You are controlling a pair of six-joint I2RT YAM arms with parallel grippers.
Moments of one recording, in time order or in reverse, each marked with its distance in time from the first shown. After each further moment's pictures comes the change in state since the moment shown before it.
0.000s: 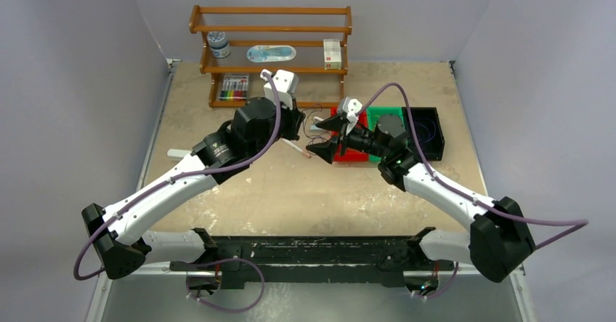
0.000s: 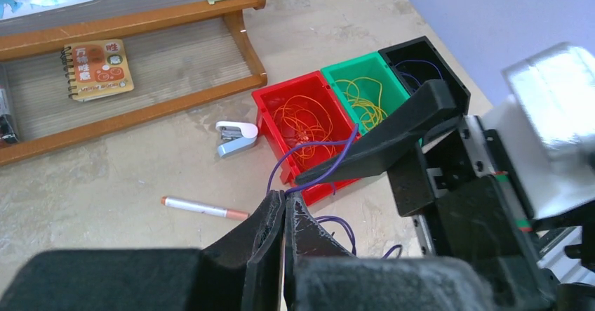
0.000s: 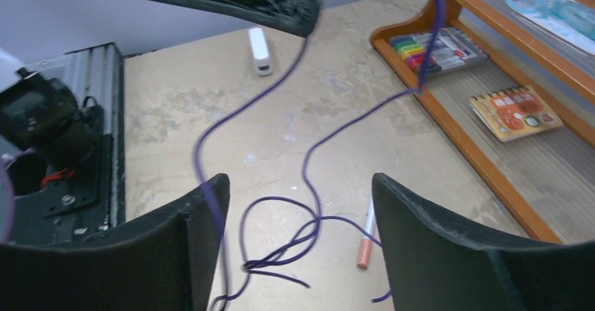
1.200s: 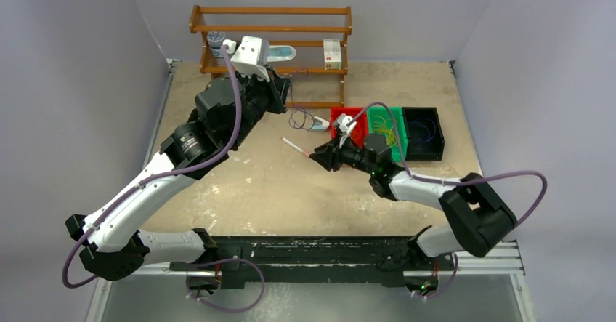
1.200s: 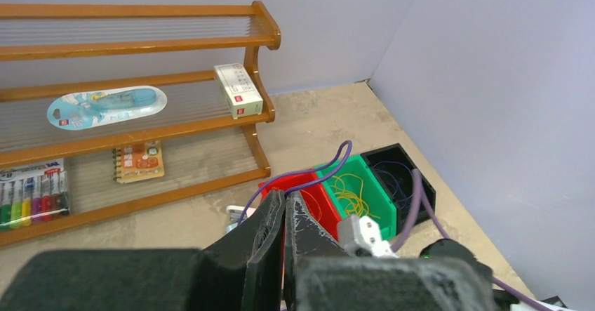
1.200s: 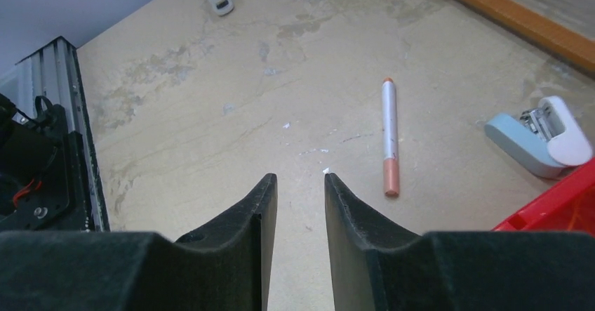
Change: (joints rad) left arm 0.000 -0.016 0.274 -0.025 -0.098 0.045; right arm 0.049 0.235 -0.190 0.271 0.205 0.182
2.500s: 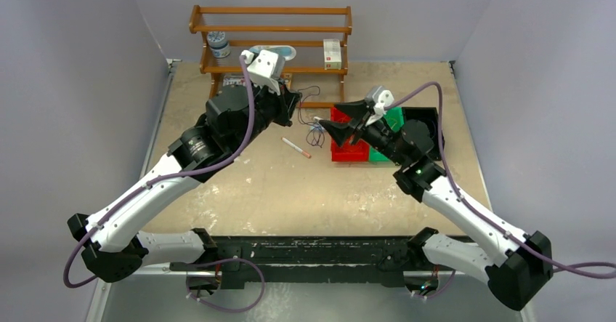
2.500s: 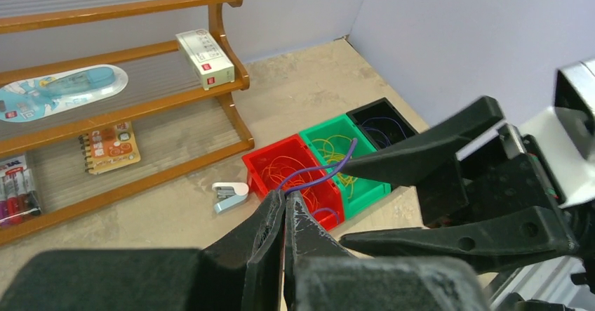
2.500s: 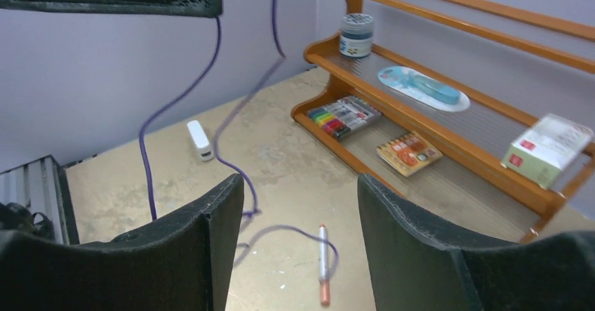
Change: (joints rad) left arm 0.000 -0.016 -0.095 0.003 0.119 0.027; right arm 0.000 -0.469 0.218 -0.330 0.176 -0.115
